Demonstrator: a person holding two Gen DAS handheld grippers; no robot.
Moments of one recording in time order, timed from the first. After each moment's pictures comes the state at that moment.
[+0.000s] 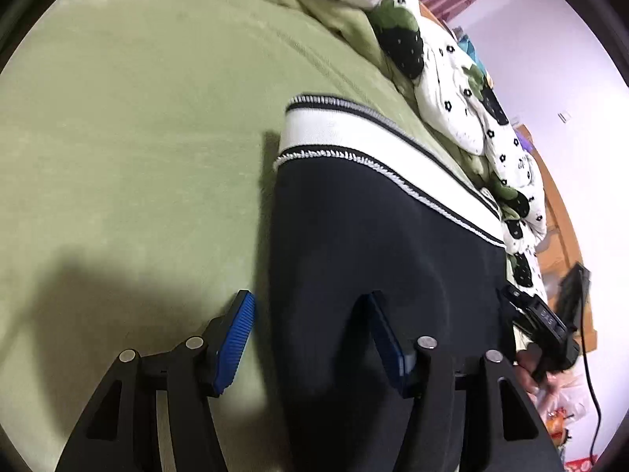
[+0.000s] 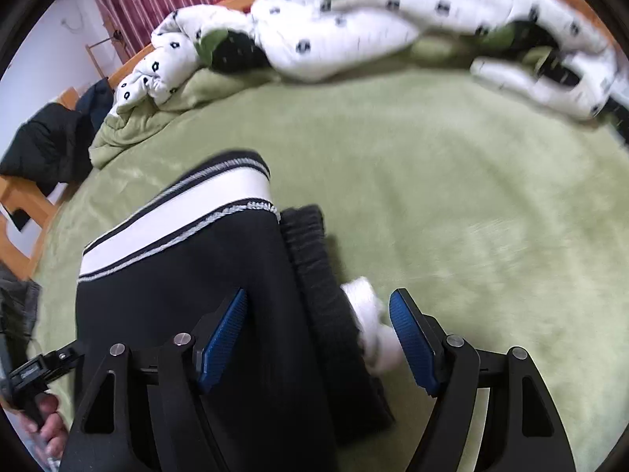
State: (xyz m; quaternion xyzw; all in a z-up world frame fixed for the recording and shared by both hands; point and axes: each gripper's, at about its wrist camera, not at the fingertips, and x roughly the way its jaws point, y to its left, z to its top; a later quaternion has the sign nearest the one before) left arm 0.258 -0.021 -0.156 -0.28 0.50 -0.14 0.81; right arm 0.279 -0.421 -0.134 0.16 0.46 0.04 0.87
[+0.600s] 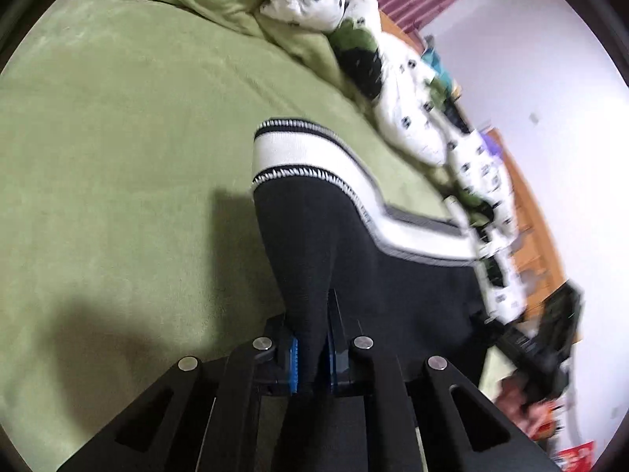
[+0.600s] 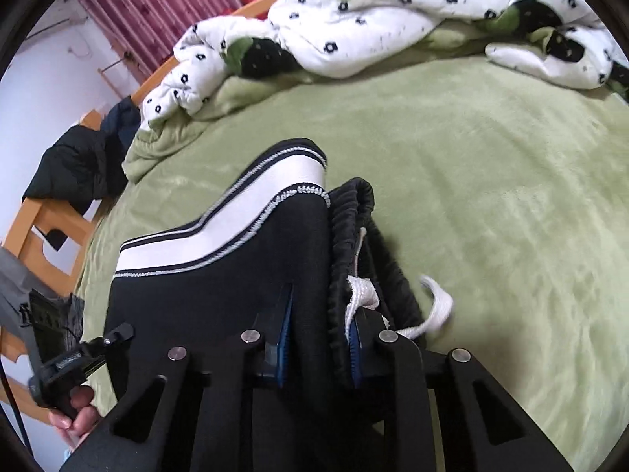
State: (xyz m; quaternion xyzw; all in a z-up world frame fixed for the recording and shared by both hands) left arm 0.246 -0.008 -0.087 -0.29 0.45 -0.18 0.82; right arm 0.222 -0.374 -0.084 0.19 0.43 0.05 0.88
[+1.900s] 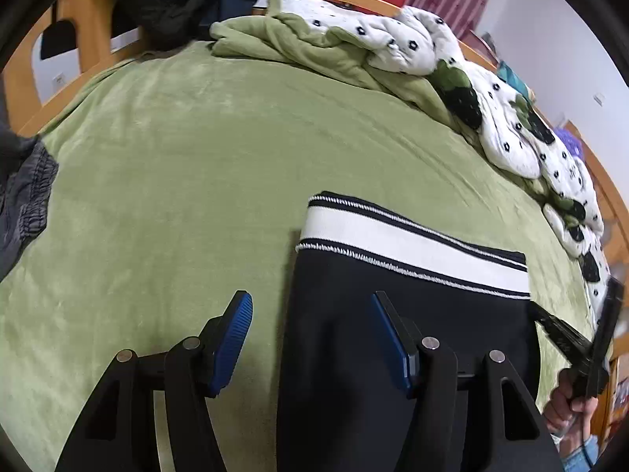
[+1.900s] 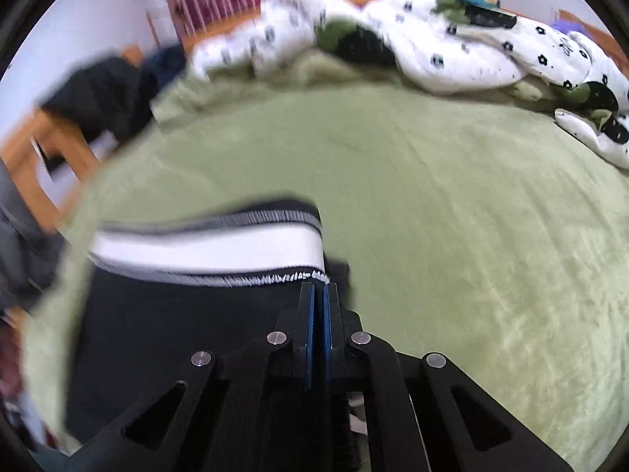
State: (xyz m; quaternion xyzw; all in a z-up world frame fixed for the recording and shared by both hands) left arm 0.213 0.124 -0.068 -0.14 0.47 -0.01 0.87; right arm 0.231 -0.230 -0.114 0.03 0.45 0.06 0.89
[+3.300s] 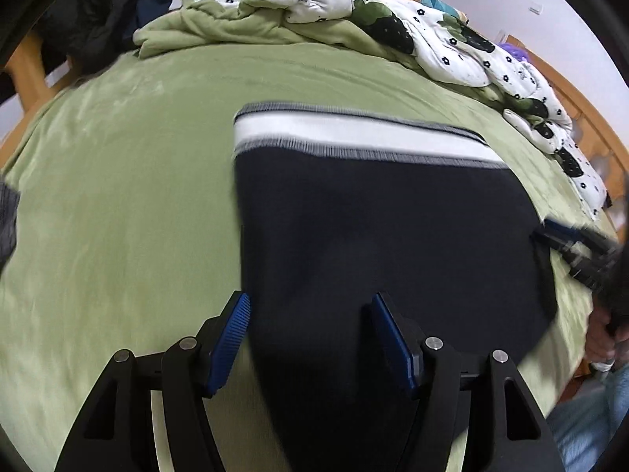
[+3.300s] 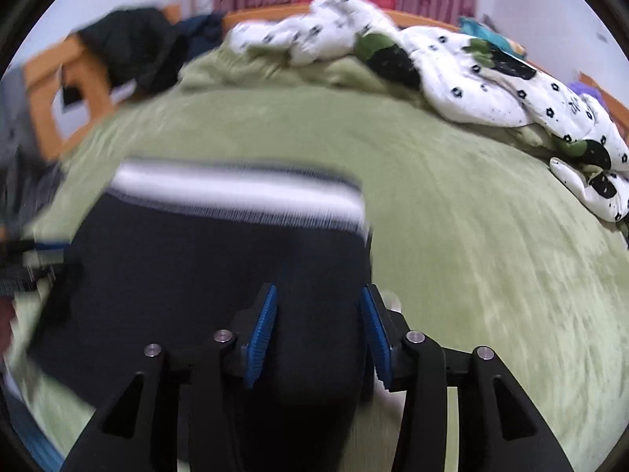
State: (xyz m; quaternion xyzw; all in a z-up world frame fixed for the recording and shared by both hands) left arm 0.146 0.093 -0.111 -0.04 0.49 -0.11 0.86; right arm 0.148 -0.206 -0.113 -0.09 0.44 0.08 0.89
